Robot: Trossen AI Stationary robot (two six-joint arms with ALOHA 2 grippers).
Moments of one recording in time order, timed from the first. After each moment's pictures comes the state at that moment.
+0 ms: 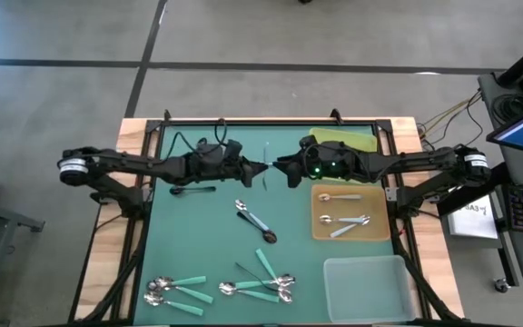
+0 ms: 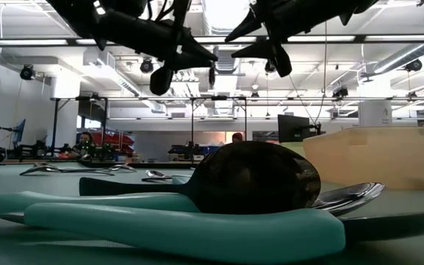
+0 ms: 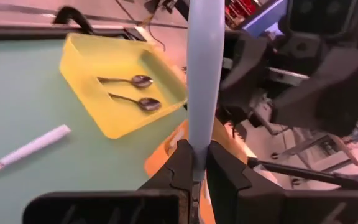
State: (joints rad) left arm 0.15 1.43 0.79 0.42 -0.06 -0.79; right arm -0.12 1.35 0.93 0.15 0.13 0.71
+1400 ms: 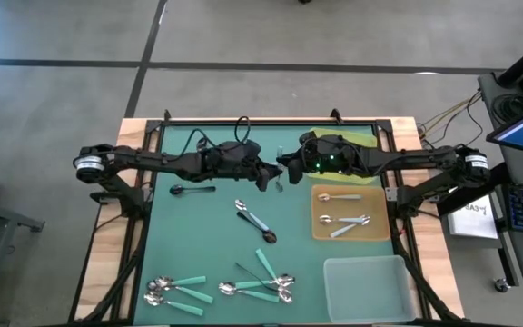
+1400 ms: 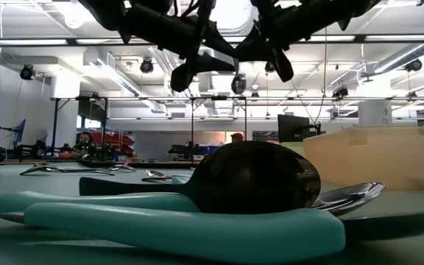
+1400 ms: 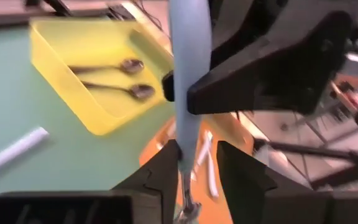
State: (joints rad) left arm 0.13 1.57 1.01 0.25 0.02 -0.71; right arm -0.20 1.35 0.93 0.08 0.06 0.64
